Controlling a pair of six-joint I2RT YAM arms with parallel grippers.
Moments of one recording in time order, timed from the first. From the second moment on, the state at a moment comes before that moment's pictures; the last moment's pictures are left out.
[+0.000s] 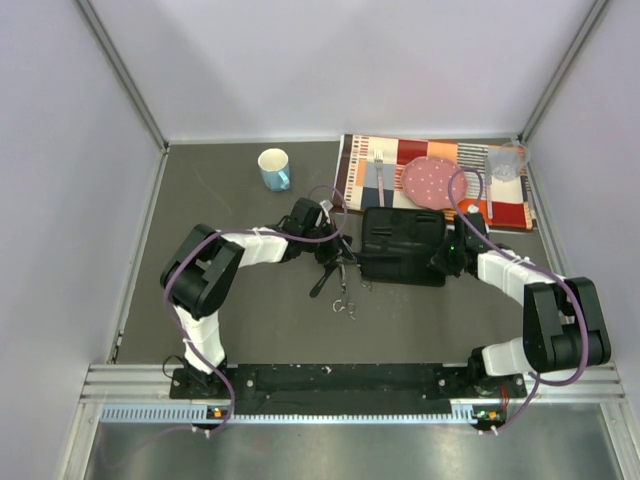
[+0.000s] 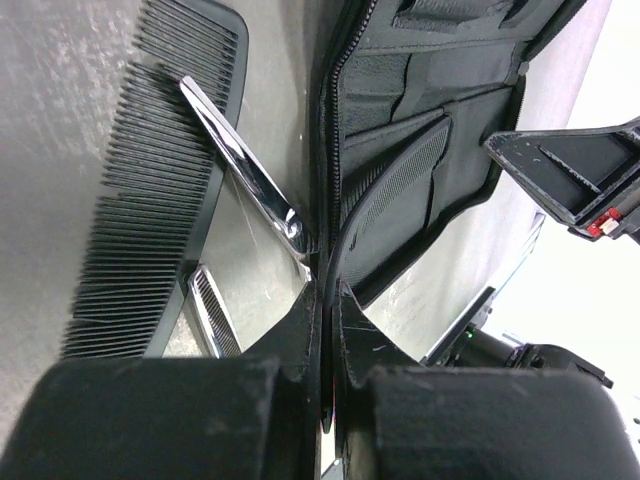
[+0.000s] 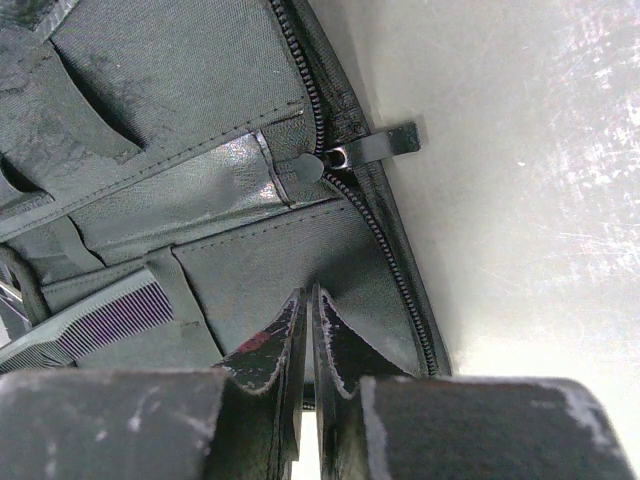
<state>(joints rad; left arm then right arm) -0.58 1.88 1.02 0.09 0.49 -0.91 0.14 1.40 0.63 -0.20 -0.05 0.71</state>
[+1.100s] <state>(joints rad) -0.59 1.84 0.91 0.14 0.52 -1.06 0.14 1.40 0.63 -0.20 -0.05 0.71</state>
